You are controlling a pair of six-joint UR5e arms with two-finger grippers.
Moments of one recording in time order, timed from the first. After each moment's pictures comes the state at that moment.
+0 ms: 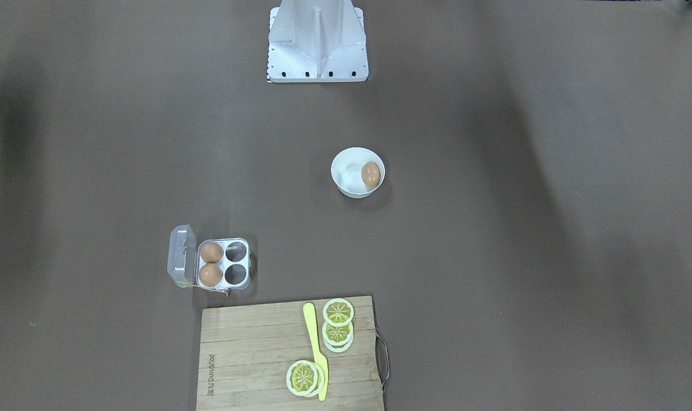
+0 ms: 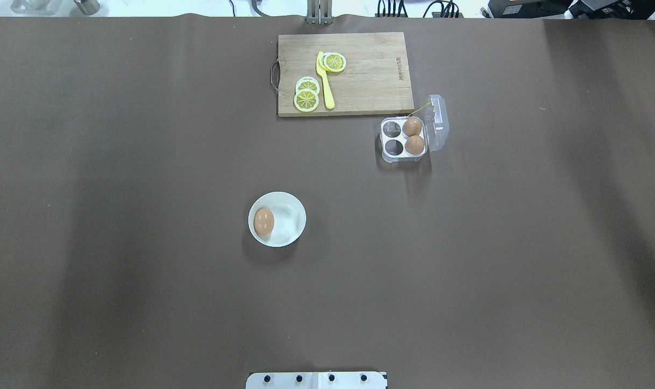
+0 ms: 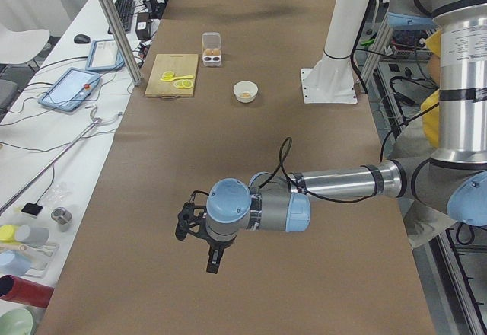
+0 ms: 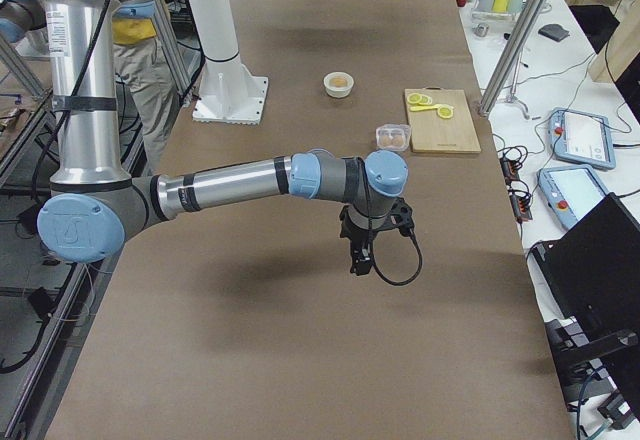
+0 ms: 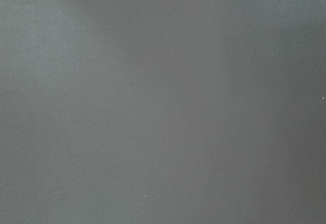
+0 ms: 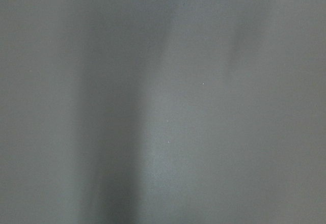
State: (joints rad) left arm -1.73 -1.46 -1.59 -1.75 -2.38 0.18; right arm 1.48 -1.56 1.78 -1.88 2.33 -0.28
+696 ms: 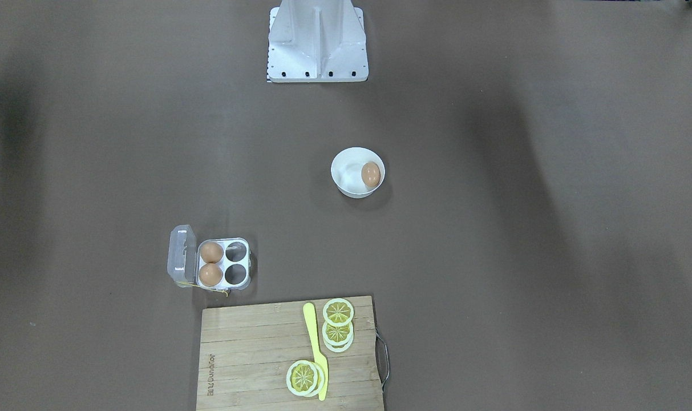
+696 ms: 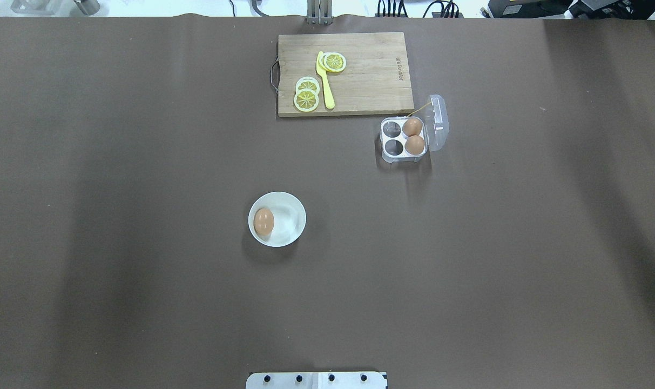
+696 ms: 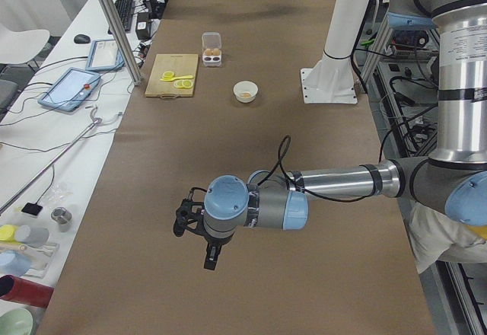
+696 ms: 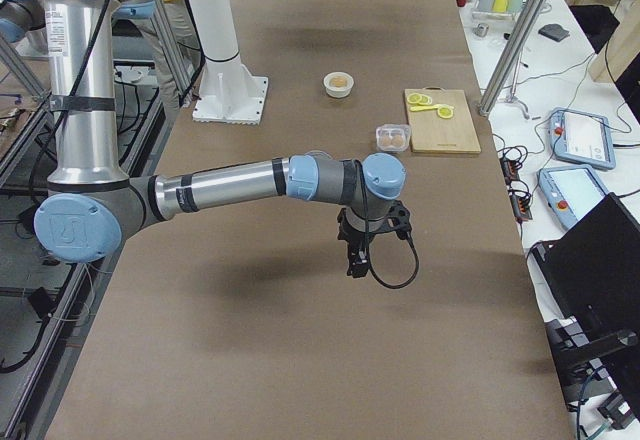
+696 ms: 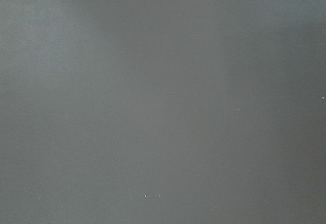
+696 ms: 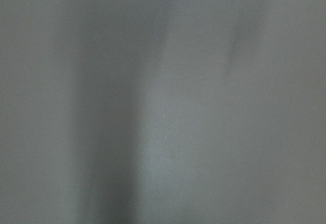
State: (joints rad) left arm -1.71 -1.48 -1.61 -1.75 -2.40 0.18; right arm 1.48 -1.58 1.79 -1.88 2.32 -0.27
